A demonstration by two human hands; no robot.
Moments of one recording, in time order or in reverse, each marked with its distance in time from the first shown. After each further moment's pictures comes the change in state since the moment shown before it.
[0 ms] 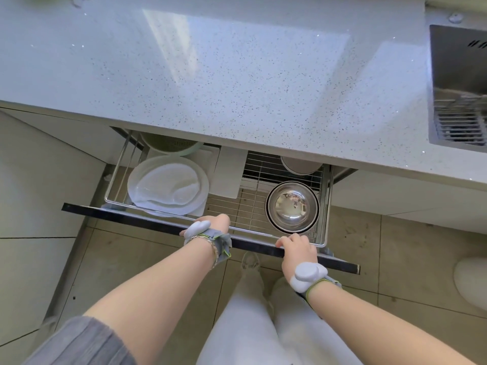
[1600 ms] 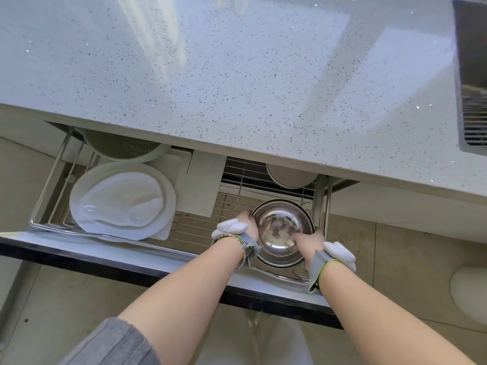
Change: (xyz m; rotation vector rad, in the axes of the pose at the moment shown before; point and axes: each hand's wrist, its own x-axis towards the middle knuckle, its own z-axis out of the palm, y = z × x) left_hand 0.116 0.111 0.089 -0.085 0.012 0.332; right_hand 0.139 0.068 0.006 1.115 0.087 0.700
